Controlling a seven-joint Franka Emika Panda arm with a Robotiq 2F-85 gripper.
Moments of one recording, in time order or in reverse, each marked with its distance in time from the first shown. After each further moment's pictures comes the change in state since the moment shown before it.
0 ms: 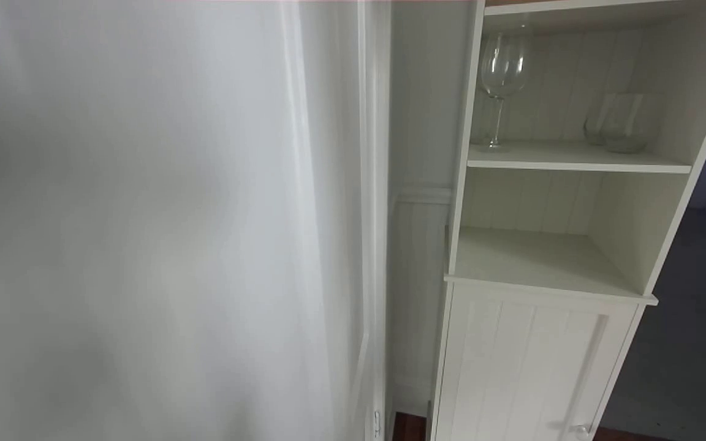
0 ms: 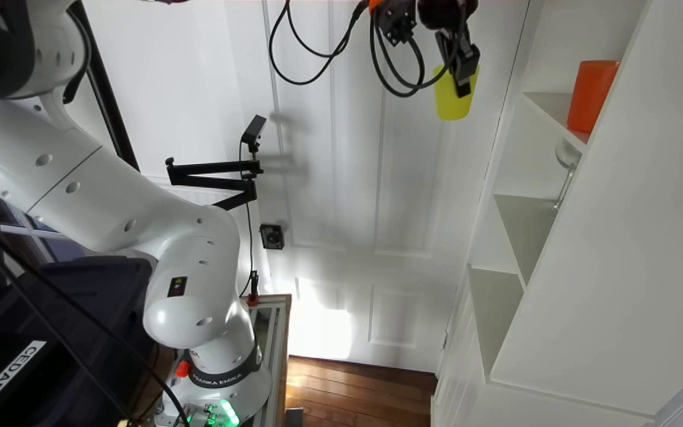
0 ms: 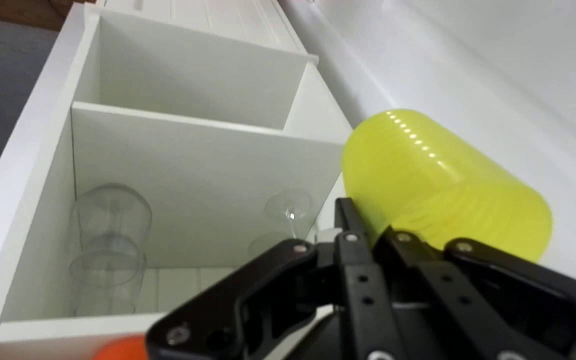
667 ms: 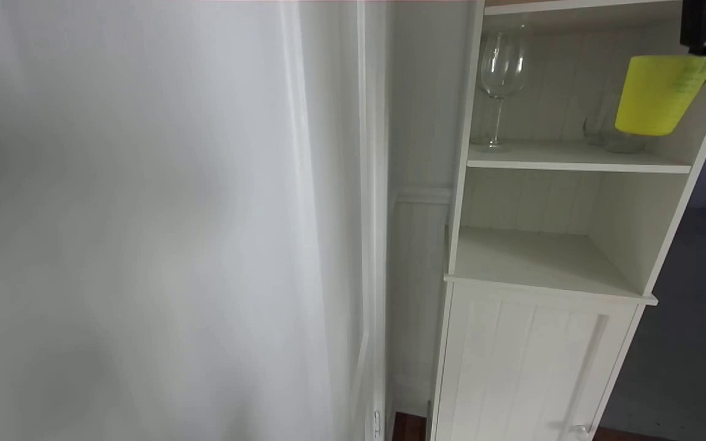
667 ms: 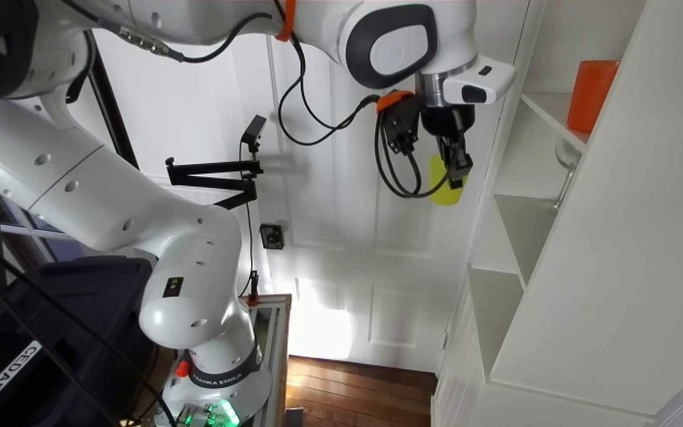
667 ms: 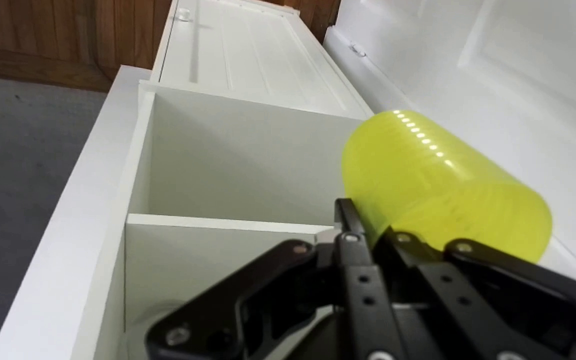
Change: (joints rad) arm -0.055 -0.007 -0.012 -0.338 0.005 0.213 -0.074
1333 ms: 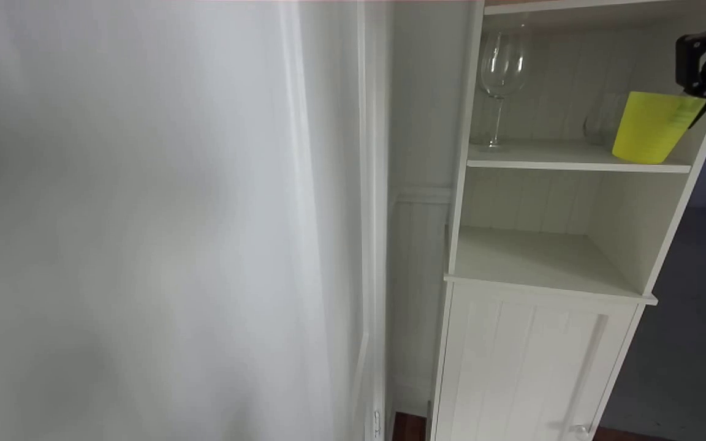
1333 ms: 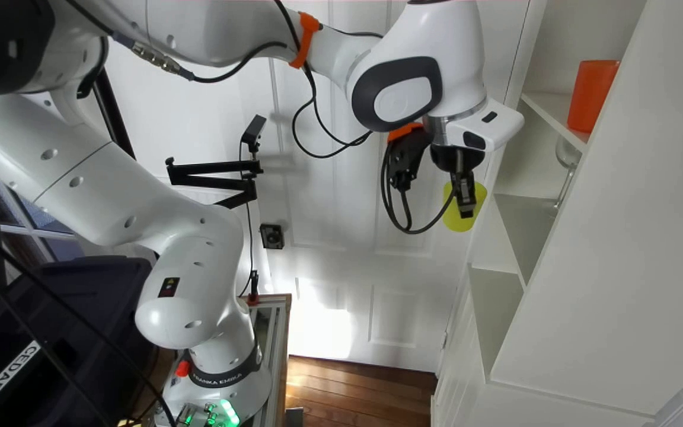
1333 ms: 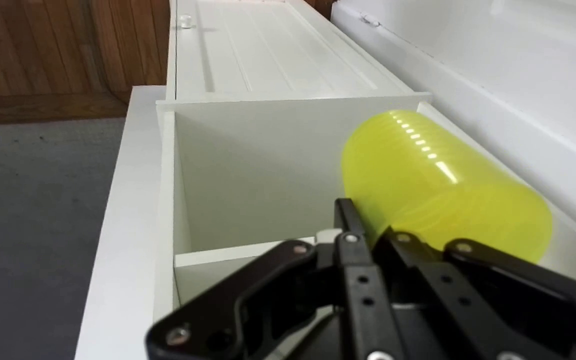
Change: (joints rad) arm -0.050 0.042 -0.005 -0.094 0.023 0.154 0.111
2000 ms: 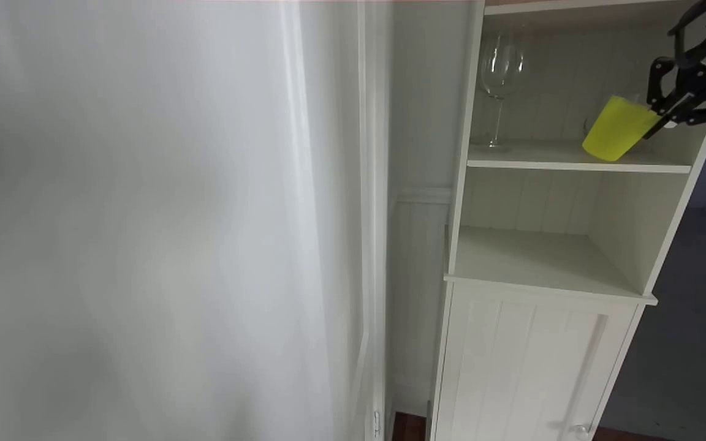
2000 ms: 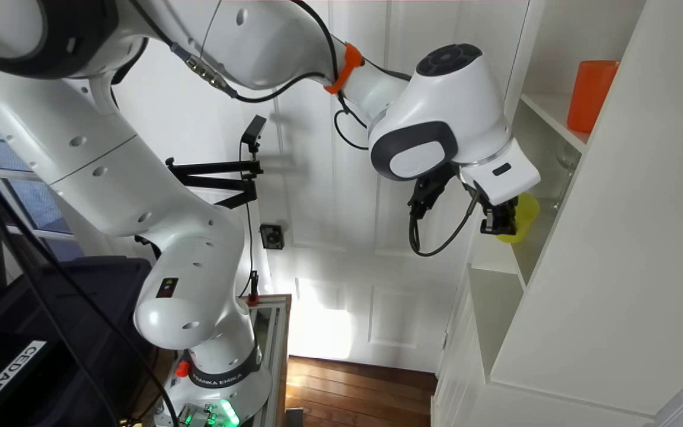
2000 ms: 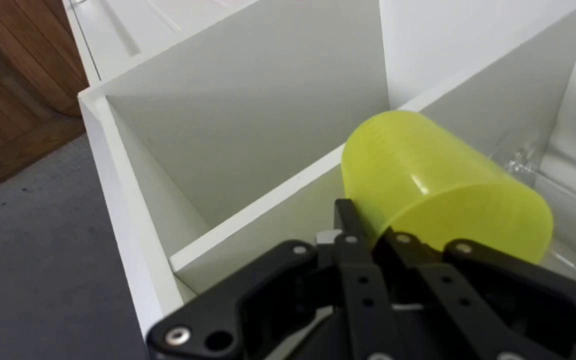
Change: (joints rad) arm -0.021 0.161 -0.014 -0.044 0.150 0.416 0.252
